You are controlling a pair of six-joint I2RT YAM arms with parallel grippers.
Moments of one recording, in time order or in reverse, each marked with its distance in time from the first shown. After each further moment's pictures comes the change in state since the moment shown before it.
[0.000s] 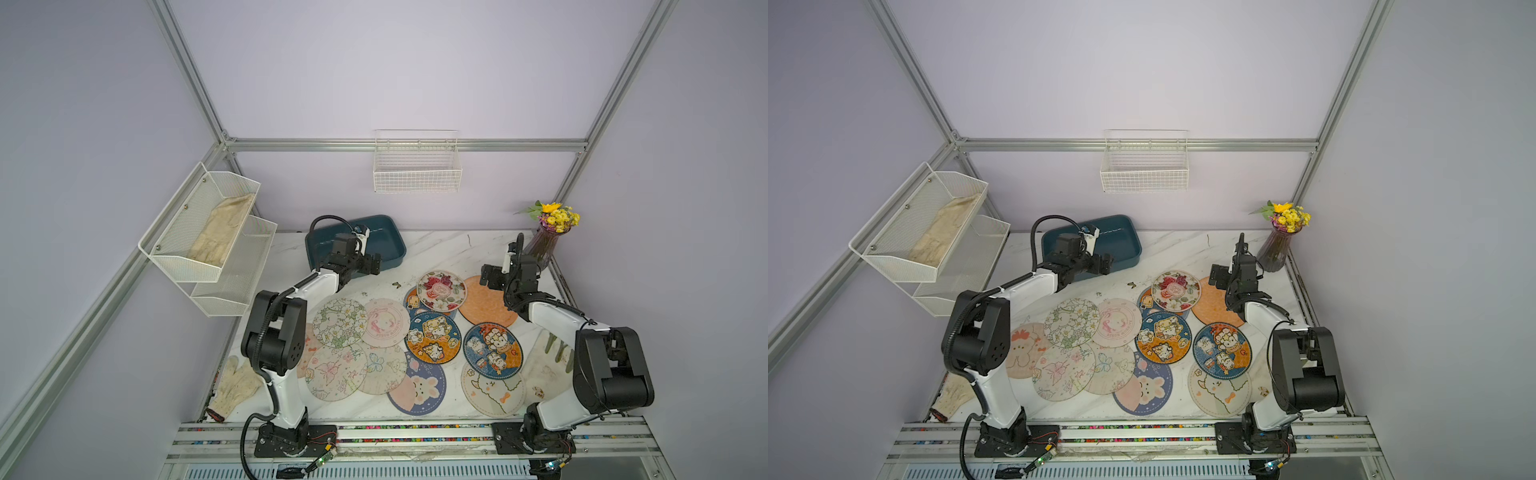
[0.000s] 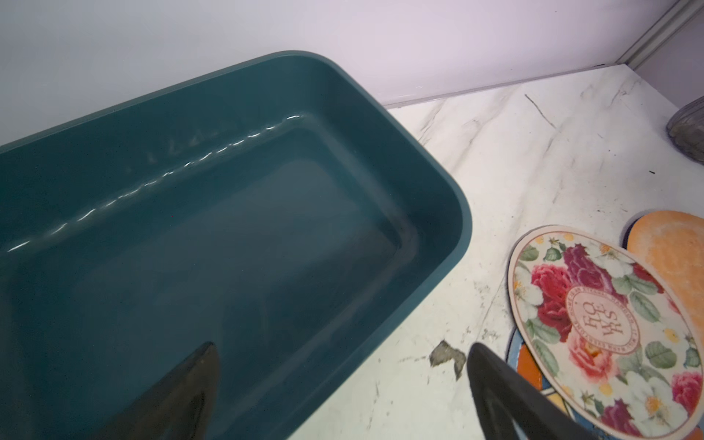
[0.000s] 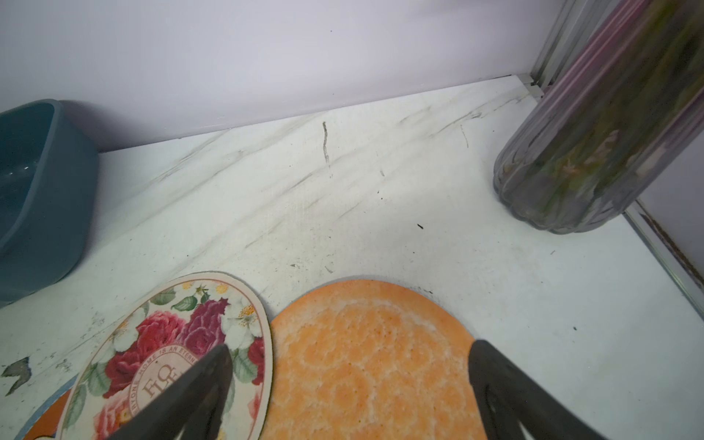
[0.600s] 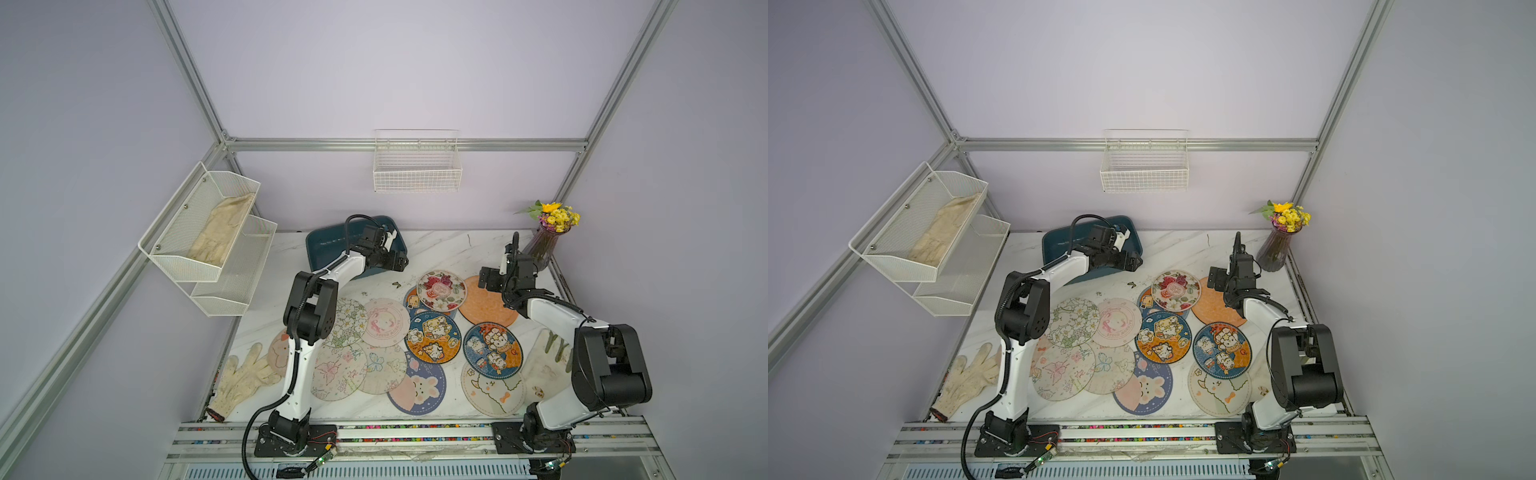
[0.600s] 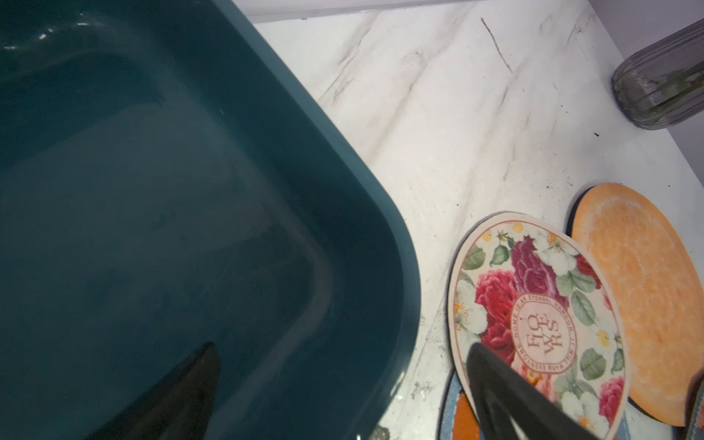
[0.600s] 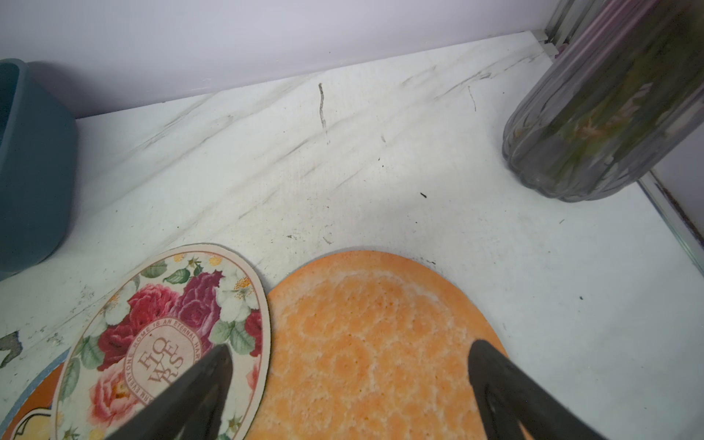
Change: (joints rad) left arm -0.086 0.353 0.451 -0.294 0.174 -0.085; right arm 0.010 0.013 0.029 -0.106 0.011 0.010
